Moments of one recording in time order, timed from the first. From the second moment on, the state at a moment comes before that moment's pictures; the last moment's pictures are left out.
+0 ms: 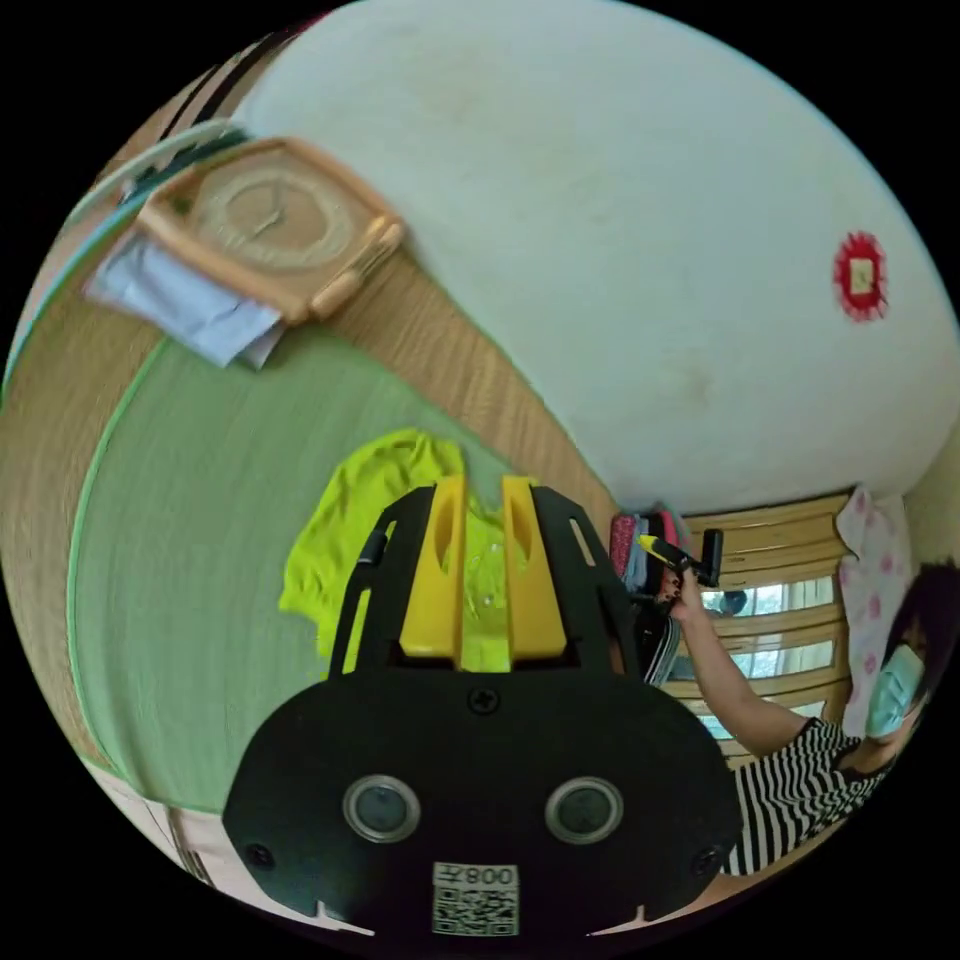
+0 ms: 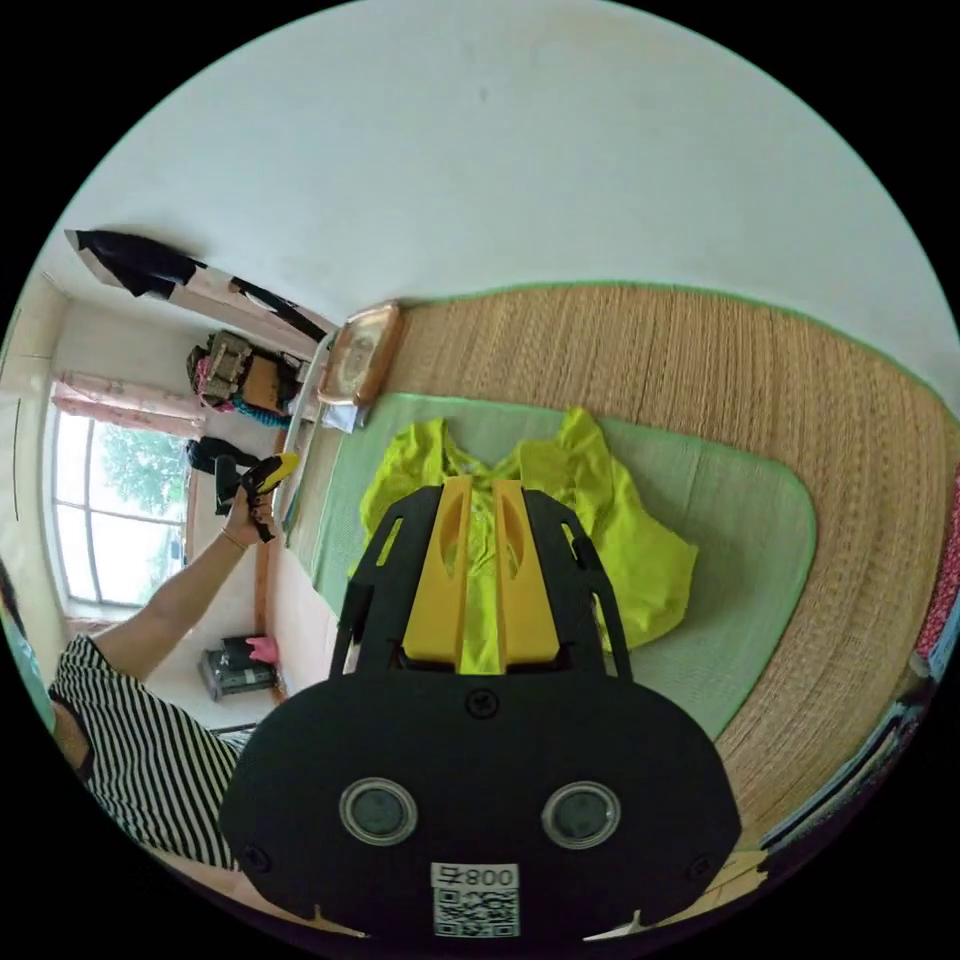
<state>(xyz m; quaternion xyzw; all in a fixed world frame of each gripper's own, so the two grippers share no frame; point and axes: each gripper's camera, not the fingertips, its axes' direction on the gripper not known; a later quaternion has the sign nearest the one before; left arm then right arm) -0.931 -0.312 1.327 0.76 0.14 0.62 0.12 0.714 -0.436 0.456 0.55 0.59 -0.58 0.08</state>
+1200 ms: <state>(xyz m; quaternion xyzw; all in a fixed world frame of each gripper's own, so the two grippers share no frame) -0.929 -0.669 1.267 0.70 0.06 0.66 0.27 0.795 -0.657 0.203 0.58 0.54 -0.57 0.24</state>
